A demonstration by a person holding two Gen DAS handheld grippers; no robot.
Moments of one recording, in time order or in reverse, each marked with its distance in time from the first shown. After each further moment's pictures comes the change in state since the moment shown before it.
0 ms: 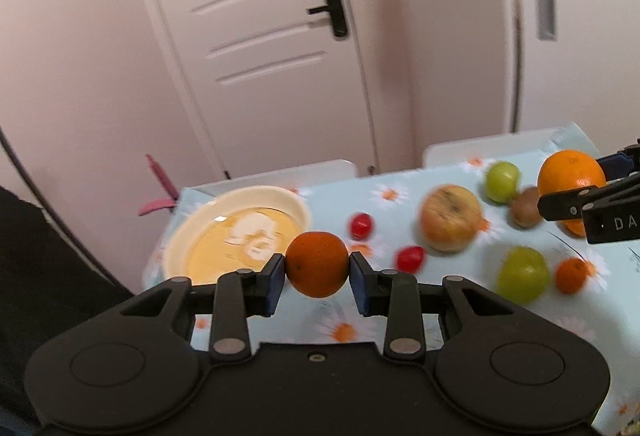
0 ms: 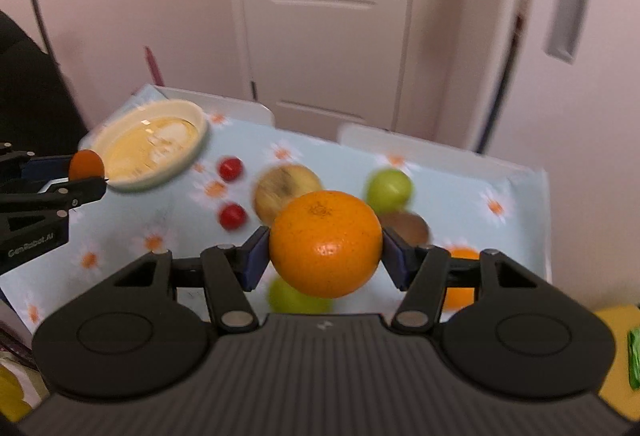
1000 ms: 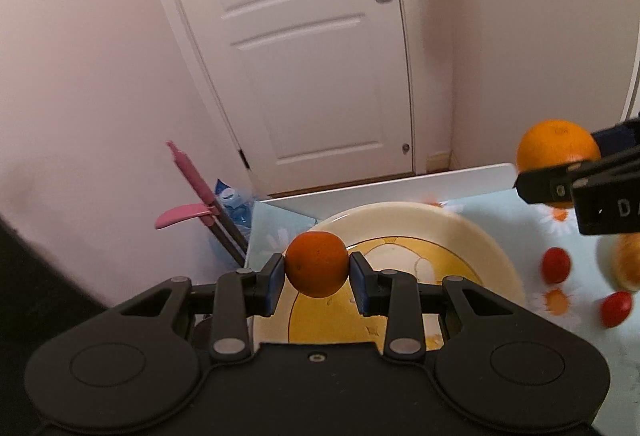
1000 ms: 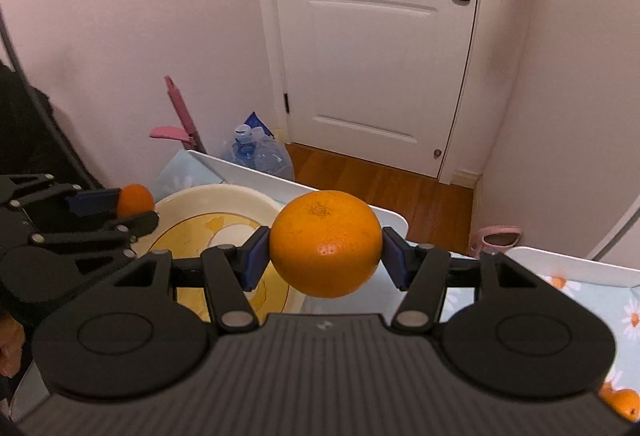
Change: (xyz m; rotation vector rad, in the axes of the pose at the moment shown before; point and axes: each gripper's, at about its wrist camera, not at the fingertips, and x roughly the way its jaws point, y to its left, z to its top) left arm 0.169 0.146 0.035 0.033 0.102 -0.038; right arm 0.174 0.138 0.134 0.037 0.043 0.010
